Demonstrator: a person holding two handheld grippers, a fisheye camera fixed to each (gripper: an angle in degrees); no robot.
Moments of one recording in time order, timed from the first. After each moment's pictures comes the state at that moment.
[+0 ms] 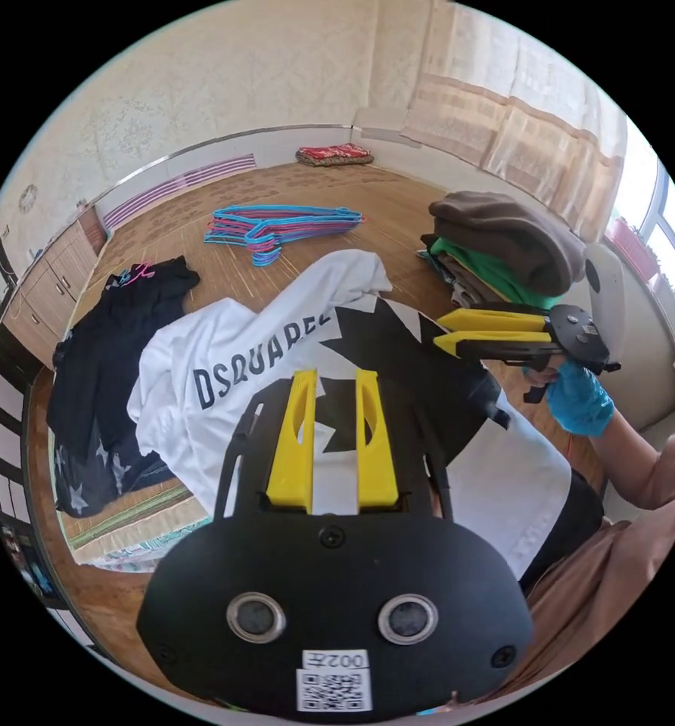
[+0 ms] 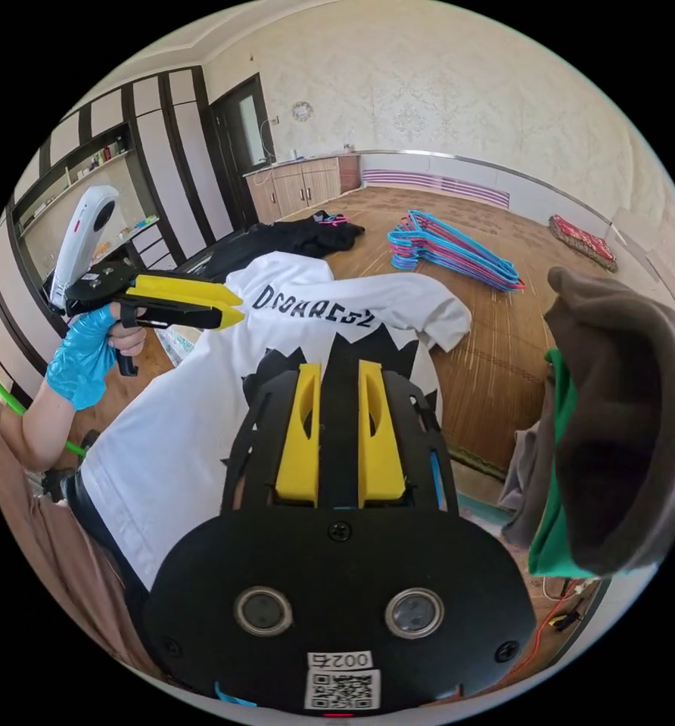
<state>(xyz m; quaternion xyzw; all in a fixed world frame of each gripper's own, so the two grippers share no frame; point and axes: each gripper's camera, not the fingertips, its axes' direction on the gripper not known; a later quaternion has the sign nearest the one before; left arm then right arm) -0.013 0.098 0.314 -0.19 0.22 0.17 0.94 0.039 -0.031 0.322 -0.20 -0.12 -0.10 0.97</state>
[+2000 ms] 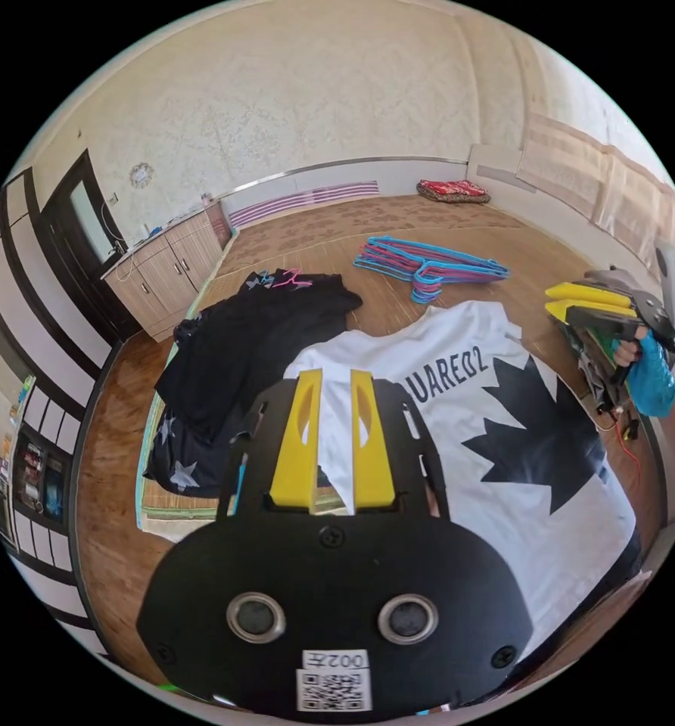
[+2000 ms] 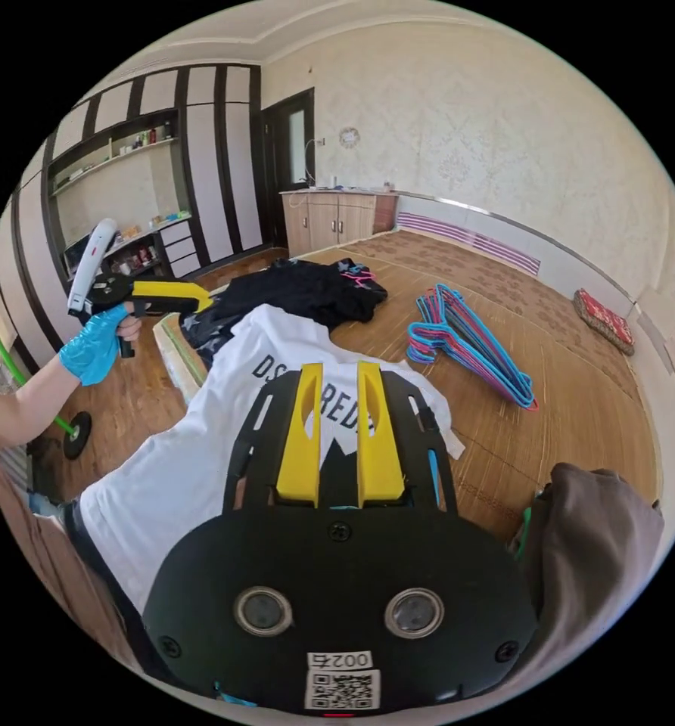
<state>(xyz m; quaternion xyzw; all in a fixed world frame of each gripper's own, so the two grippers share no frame) -0.156 0.048 0.249 -0.13 0.05 0.09 0.99 -0.019 -0.174 0.317 -0.14 -0.17 -0.18 0.96</state>
